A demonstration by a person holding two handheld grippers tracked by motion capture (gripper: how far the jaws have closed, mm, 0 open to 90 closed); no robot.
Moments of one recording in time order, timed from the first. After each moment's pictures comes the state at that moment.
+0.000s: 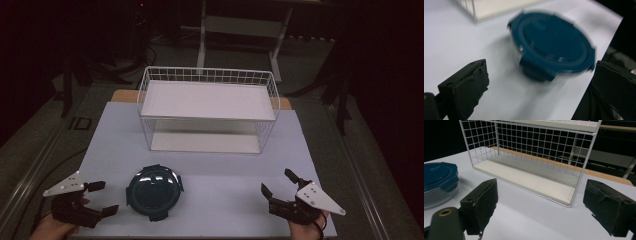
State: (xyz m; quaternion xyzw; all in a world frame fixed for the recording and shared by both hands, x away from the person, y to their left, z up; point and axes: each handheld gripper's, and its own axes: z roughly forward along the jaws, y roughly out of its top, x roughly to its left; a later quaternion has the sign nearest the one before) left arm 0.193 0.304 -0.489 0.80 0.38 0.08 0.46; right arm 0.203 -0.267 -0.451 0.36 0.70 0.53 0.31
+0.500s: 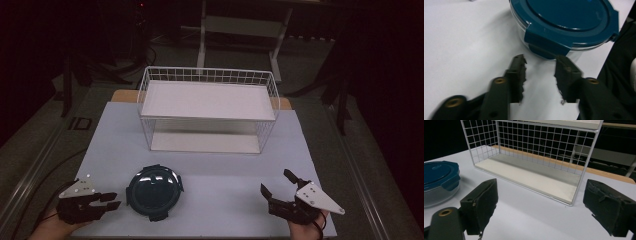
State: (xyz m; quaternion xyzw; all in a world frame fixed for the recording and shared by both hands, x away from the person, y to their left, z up) left arm 0.198 0.295 -0.498 0.85 0.35 0.08 0.39; right arm 0.204 -0.267 -0.452 0.37 0.71 0.52 0.31
